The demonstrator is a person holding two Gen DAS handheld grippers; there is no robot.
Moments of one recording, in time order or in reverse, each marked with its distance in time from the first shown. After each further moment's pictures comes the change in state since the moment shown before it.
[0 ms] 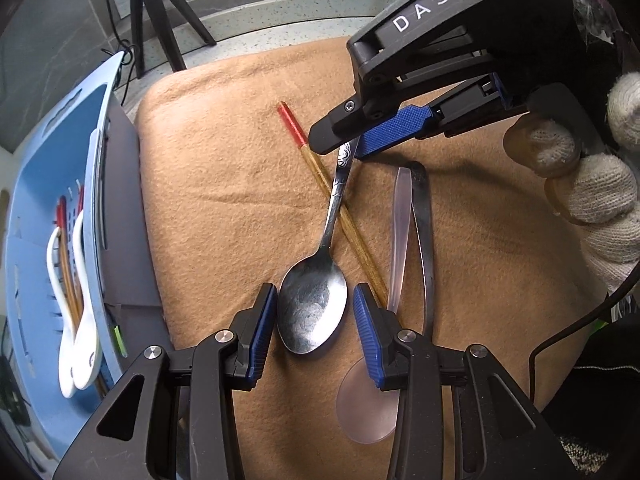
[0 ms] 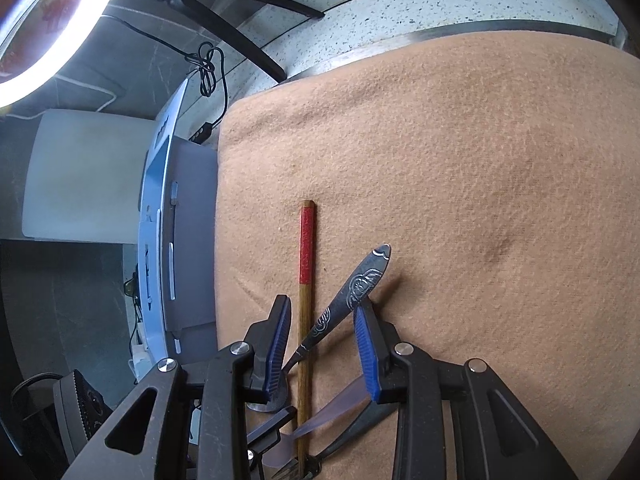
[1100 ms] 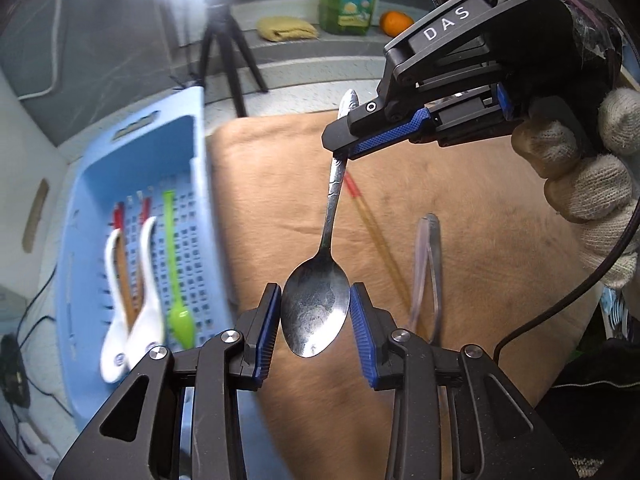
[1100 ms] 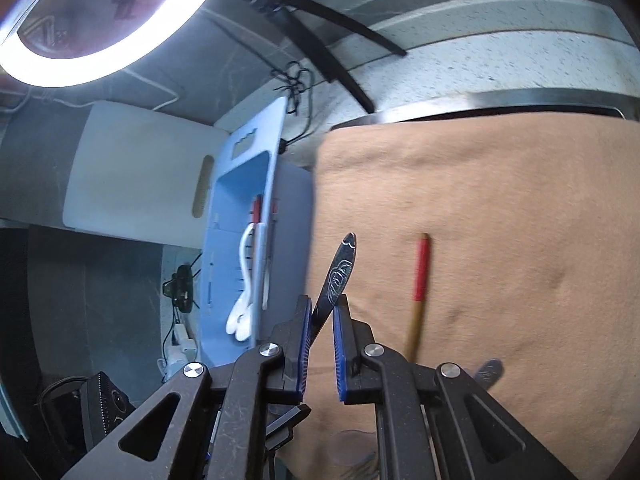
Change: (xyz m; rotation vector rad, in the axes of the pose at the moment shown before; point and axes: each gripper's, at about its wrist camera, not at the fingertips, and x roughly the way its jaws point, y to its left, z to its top) left arm -0.073 0.035 -0.022 -0.090 -0.172 0.026; right arm -0.026 0.072 0.004 -0.100 -0.049 0.113
